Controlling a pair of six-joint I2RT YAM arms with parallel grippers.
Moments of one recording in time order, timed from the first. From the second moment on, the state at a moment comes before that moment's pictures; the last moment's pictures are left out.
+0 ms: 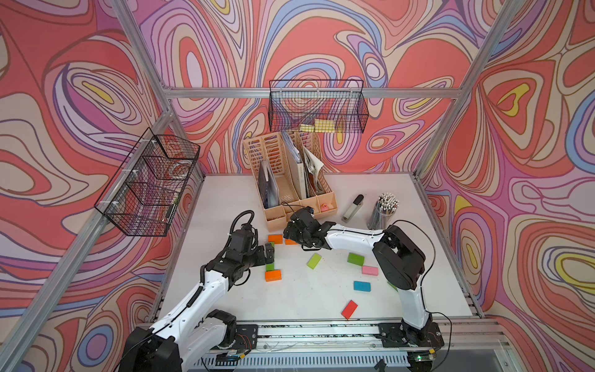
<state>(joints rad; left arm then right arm) -0.32 0.99 0.54 -0.40 0.05 -0.48 0.84 2.06 1.41 -0.21 0.07 1.04</state>
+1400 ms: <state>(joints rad) -0.32 0.99 0.54 -0.40 0.05 -0.48 0.83 2.06 1.38 -0.12 0.02 1.08</state>
